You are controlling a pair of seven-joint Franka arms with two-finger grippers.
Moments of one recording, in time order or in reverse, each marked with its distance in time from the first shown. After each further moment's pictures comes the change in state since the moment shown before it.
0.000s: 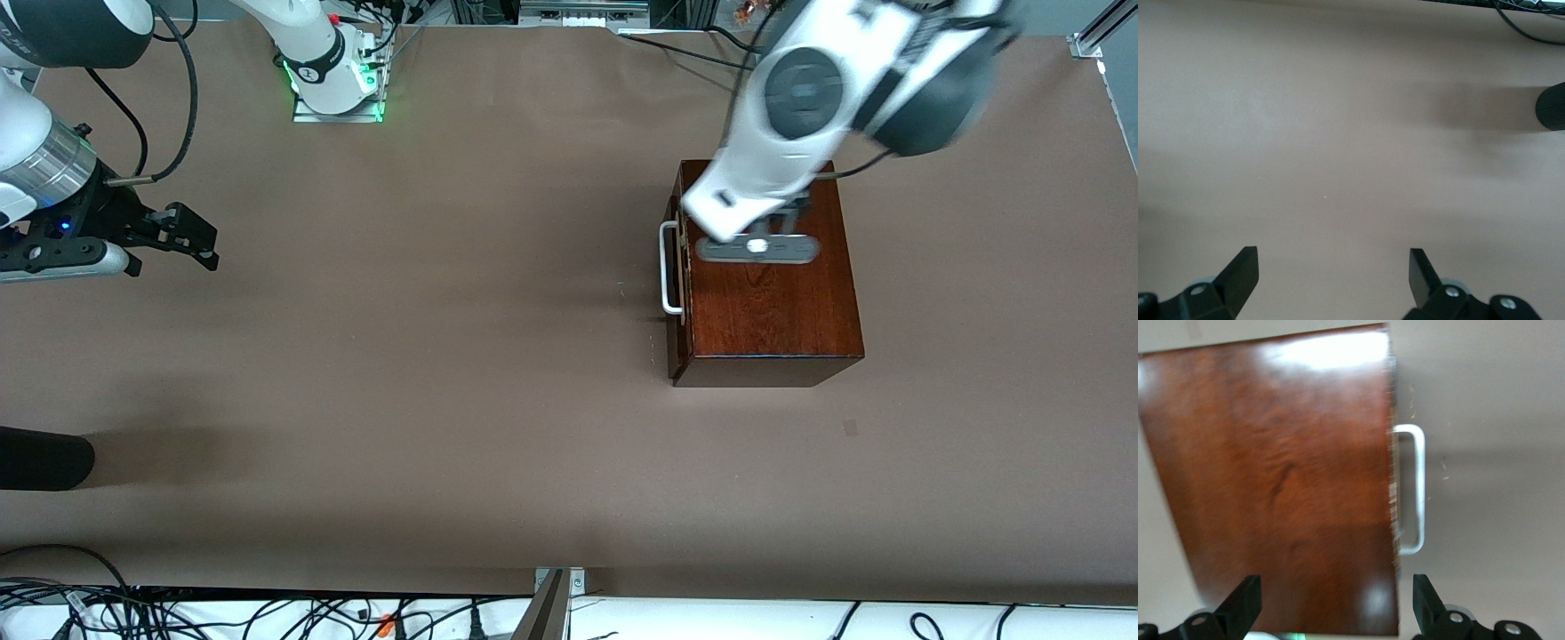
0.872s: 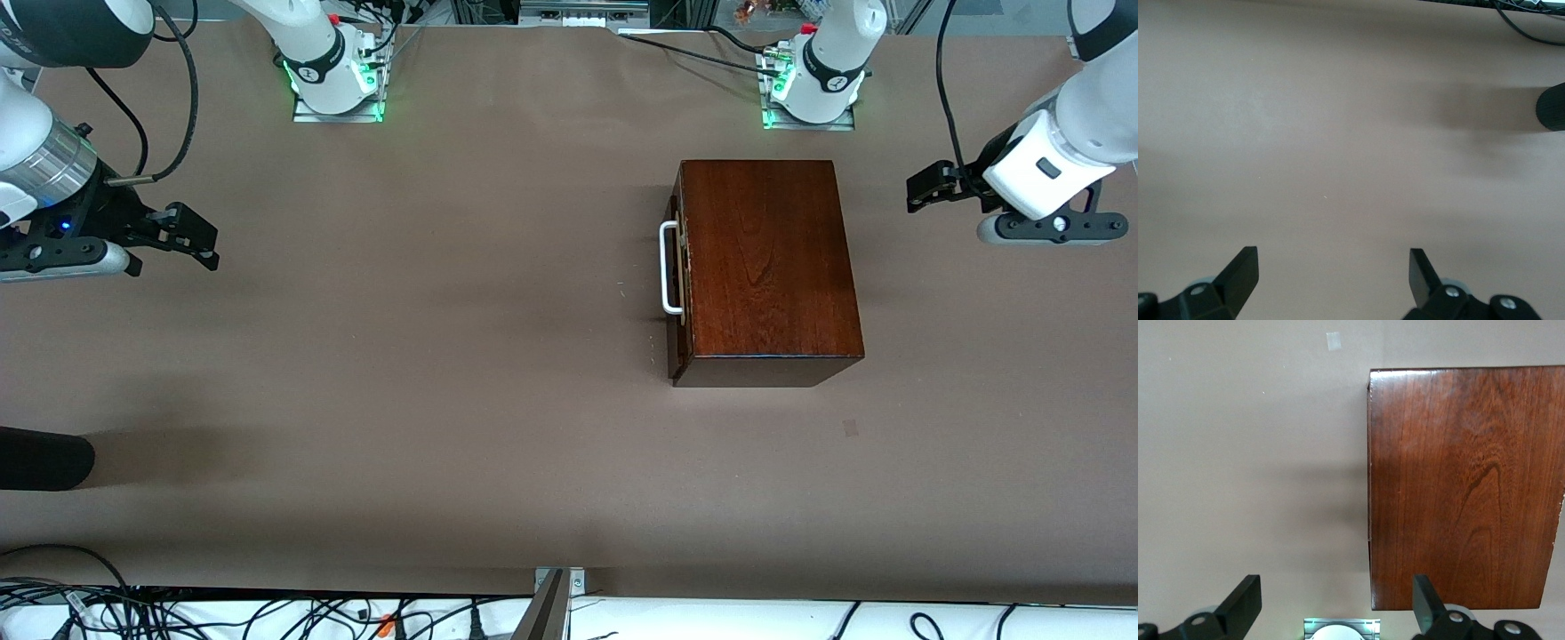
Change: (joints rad) left arm 0.282 -0.304 0.243 -0.175 -0.093 -0.063 0.474; right arm 0.000 0.000 0.001 0.000 0.000 0.000 0.000
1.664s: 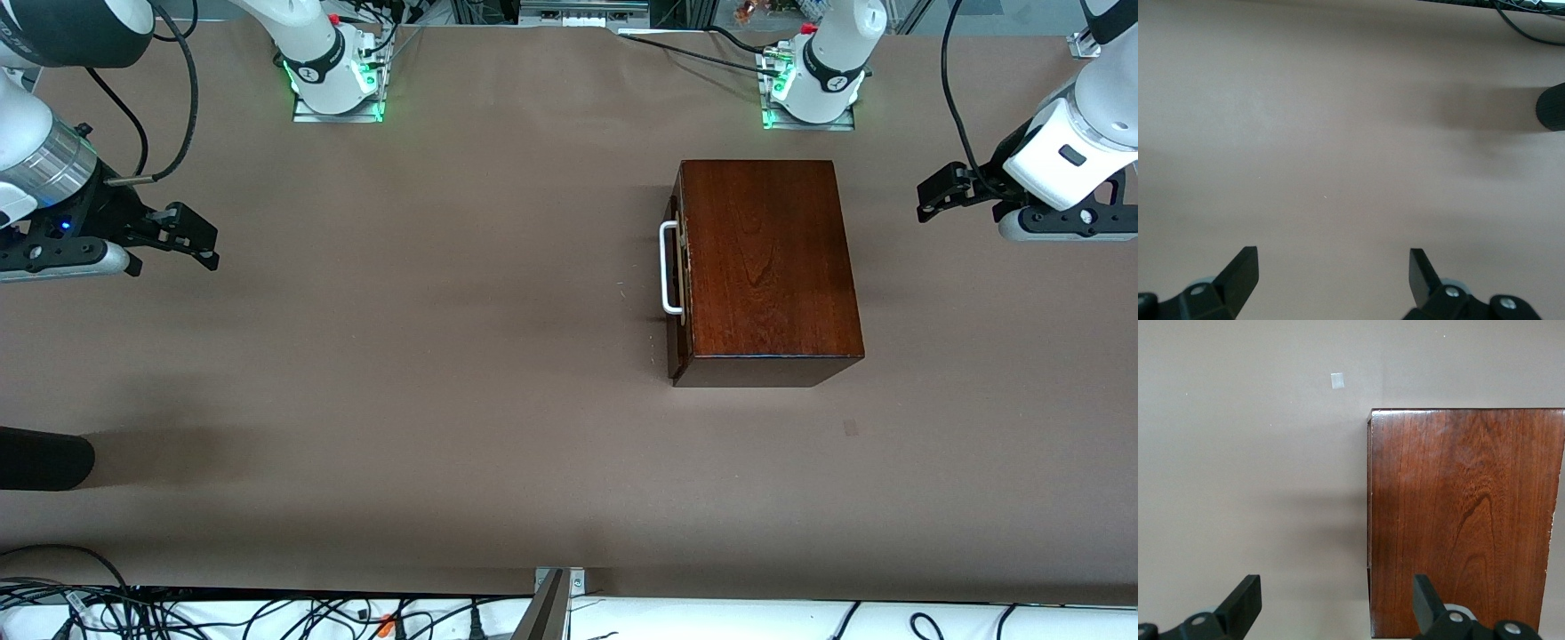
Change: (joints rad) left arm 0.009 -0.032 0.014 -0.015 0.001 0.093 -0.001; right arm 0.000 0.000 0.000 0.000 0.000 0.000 0.000
